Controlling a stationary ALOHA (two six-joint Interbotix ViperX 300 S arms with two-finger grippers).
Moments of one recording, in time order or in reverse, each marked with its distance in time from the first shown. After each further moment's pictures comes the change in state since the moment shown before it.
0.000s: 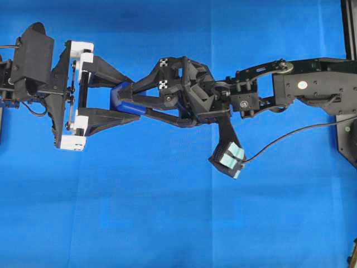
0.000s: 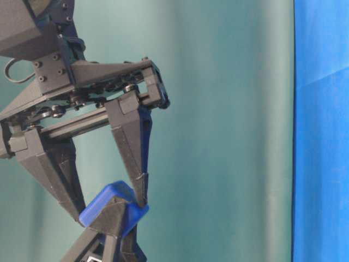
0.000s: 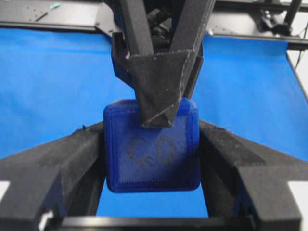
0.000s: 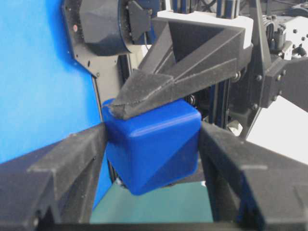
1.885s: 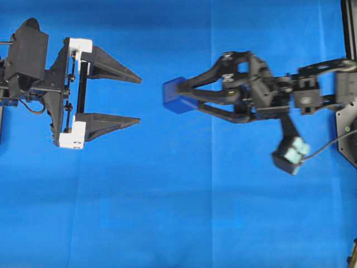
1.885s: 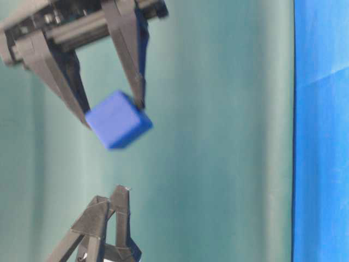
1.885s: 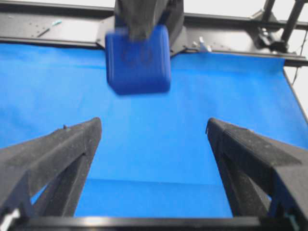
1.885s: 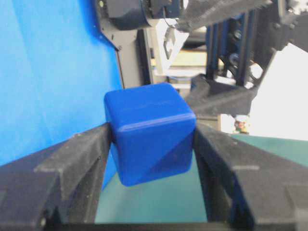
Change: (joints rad) left arm 0.003 -0.005 0.000 0.000 -0.034 -0.005; right arm -0.005 -0.301 0.278 0.020 0.046 0.002
